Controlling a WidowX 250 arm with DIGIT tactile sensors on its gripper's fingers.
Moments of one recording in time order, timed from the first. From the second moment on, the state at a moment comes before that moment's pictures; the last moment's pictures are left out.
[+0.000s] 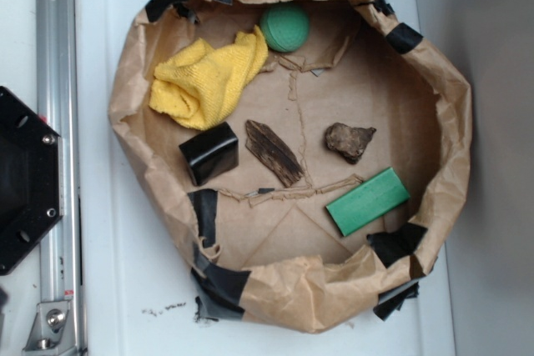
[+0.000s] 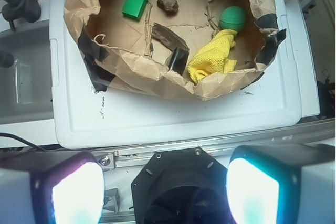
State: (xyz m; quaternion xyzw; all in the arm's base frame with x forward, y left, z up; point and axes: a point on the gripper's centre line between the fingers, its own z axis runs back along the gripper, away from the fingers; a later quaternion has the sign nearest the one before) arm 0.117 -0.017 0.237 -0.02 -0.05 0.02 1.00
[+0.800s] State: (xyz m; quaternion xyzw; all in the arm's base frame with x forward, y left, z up) arm 0.183 -0.009 0.181 -0.01 -0.06 0.03 1.00
